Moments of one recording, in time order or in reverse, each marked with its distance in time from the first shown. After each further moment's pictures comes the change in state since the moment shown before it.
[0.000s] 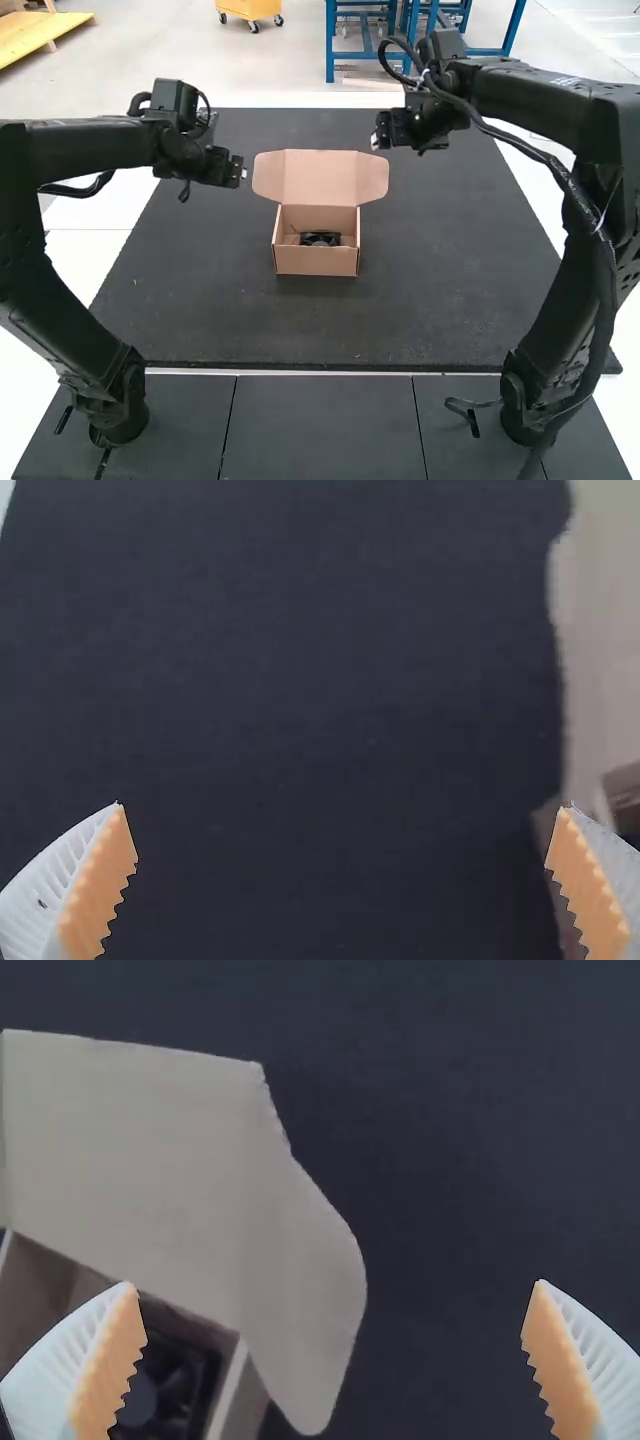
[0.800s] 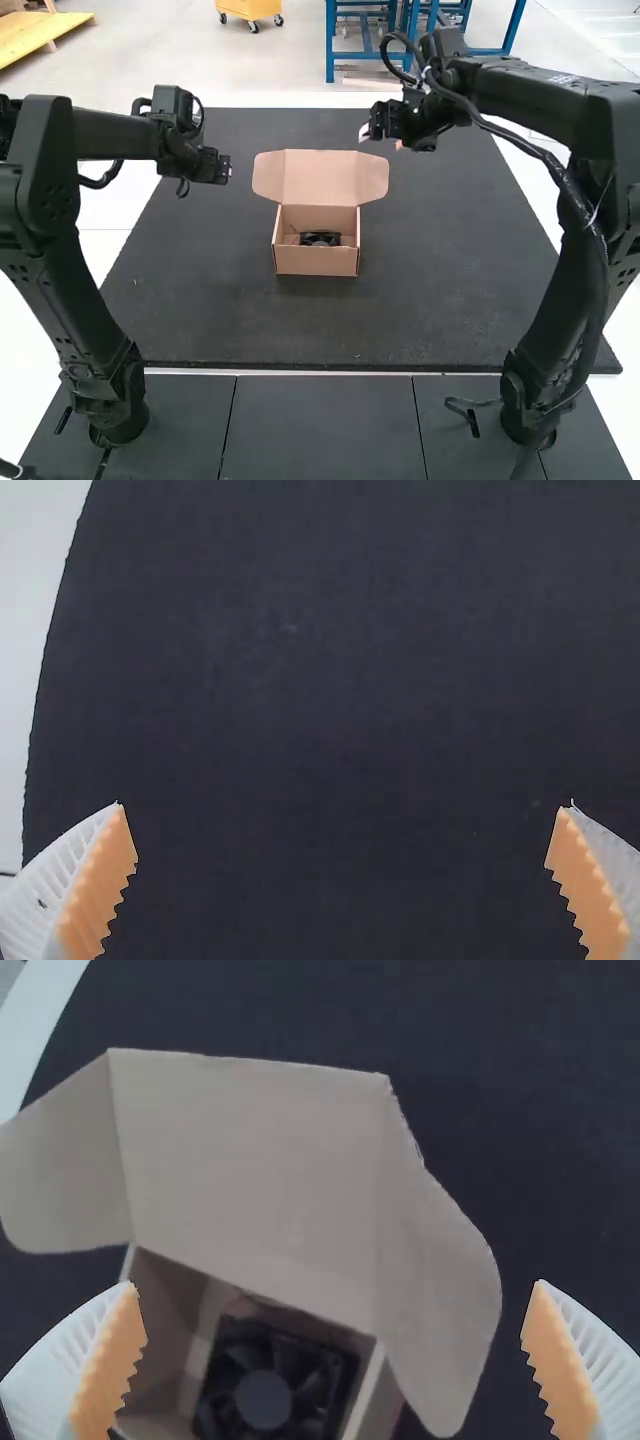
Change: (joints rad) left arm 0.069 0.205 0.111 0.077 -0.050 0.000; right arm -0.031 0.031 0.039 -0.013 -0.216 0.145
